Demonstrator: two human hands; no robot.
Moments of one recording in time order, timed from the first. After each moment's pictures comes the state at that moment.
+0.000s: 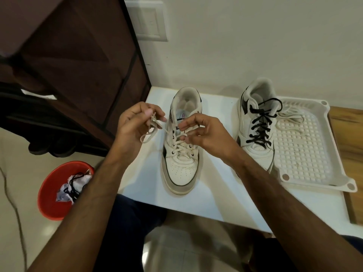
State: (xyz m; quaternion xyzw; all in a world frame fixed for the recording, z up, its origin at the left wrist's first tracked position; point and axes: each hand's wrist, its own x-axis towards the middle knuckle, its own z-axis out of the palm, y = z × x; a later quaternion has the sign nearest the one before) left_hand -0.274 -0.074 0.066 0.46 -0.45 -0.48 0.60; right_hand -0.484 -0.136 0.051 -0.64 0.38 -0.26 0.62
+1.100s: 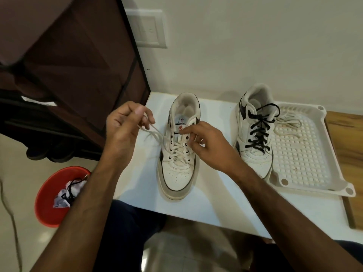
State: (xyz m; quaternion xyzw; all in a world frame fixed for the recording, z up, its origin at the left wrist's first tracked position) left_hand -0.272 -0.069 0.083 0.47 -0.48 -0.39 0.63; right_hand -0.491 -0.131 0.040 -0.81 0.38 -0.24 0.38
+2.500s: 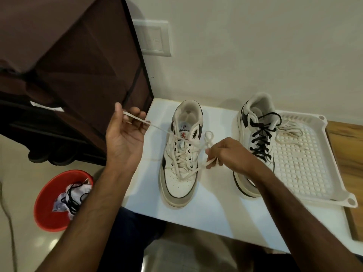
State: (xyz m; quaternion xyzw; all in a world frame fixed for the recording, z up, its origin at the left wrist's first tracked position) left_hand -0.278 -0.074 0.082 0.35 -0.14 -0.50 0.78; right_hand -0.522 -0.141 0.065 -0.68 0.50 -0.08 0.52
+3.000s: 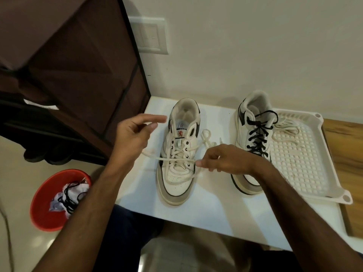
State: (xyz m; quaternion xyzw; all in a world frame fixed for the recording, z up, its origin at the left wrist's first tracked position) left_hand -0.274 -0.074 0.066 0.58 -0.48 -0.35 0.56; right_hand -0.530 -0.144 0.064 -0.77 0.45 0.10 0.44
